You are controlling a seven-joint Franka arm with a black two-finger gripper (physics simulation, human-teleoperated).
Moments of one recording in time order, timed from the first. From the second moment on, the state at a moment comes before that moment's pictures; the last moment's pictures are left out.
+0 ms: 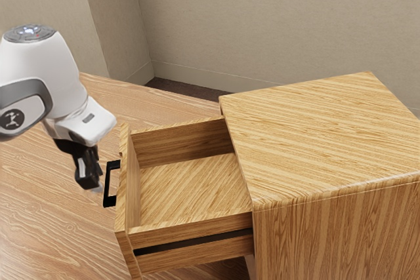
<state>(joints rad) -0.16 -0.71 -0.10 -2.53 0.02 1.90 0.62</state>
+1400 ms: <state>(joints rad) -0.15 -0.53 -0.23 -2.38 -0.07 1.92 0.75</state>
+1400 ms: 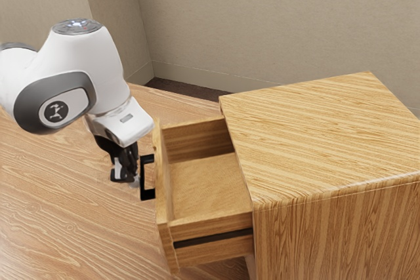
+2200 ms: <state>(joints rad) -0.15 -0.41 -0.29 -2.27 -0.08 1.97 0.74</state>
